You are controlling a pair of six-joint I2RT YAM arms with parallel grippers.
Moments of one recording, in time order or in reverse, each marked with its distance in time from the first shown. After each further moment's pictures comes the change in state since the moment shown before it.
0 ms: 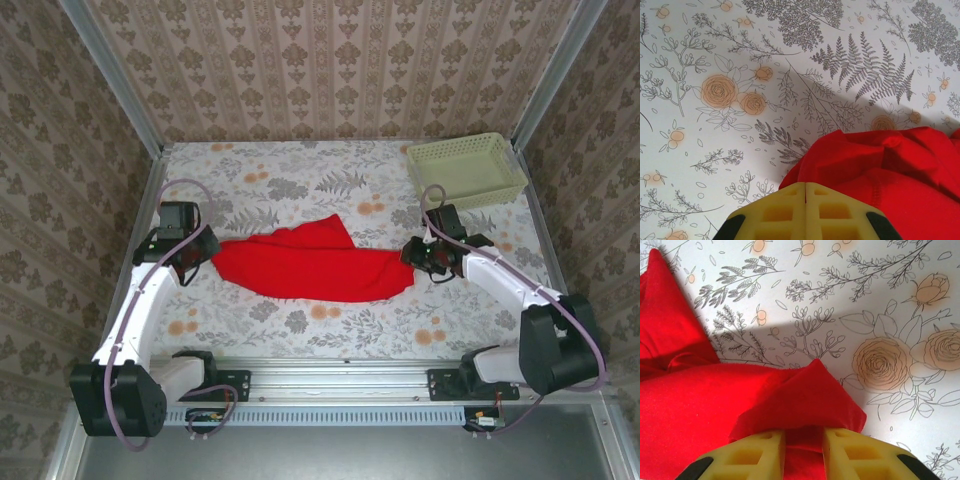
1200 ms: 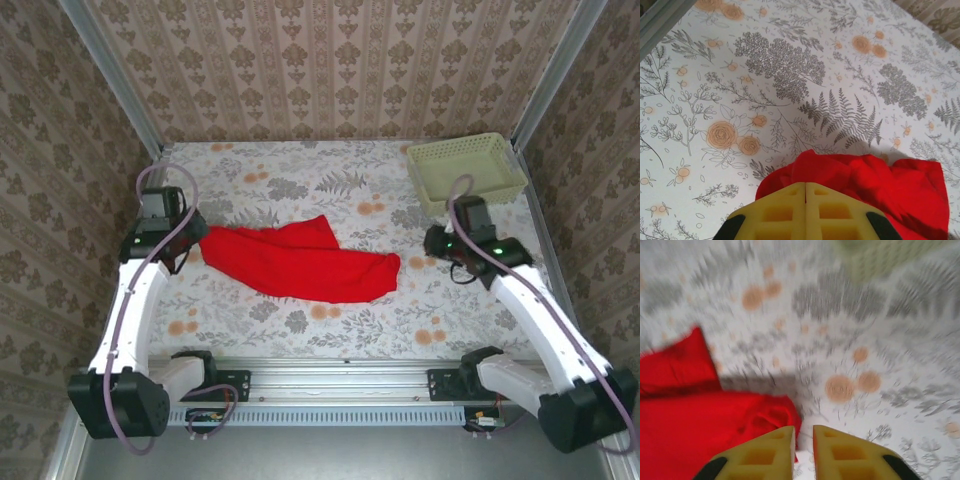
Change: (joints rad) left arm 0.051 0.008 0.133 0.005 -0.001 -0.011; right arm 0.026 -0.274 0.108 -0.243 0.166 -0.067
